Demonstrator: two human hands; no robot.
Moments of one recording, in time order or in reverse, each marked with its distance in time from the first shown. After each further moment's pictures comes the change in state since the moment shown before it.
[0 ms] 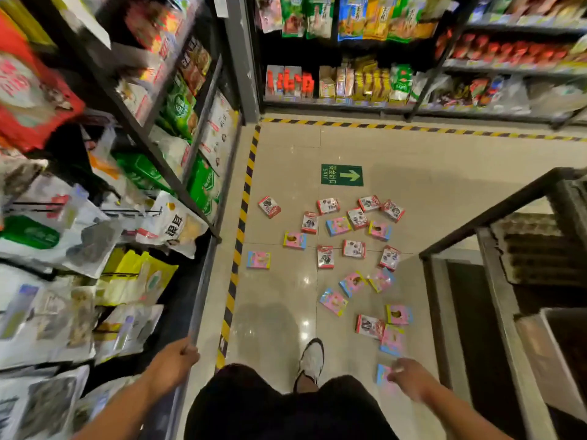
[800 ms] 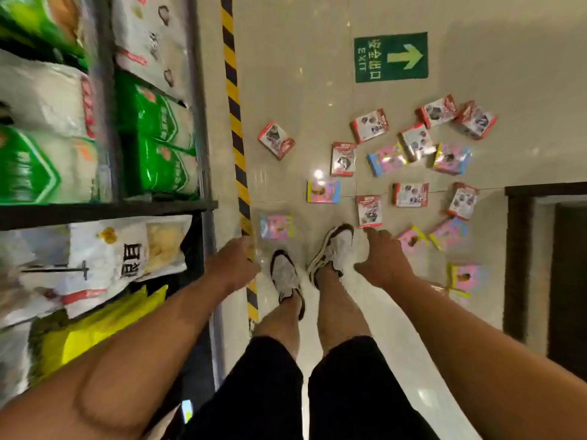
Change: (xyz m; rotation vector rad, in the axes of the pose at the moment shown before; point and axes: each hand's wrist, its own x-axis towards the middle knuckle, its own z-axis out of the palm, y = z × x) left_hand 0.493 0.199 -0.050 0.295 -0.285 -0.007; right_hand 0.322 -0.436 -0.064 -0.373 0.278 -0.118
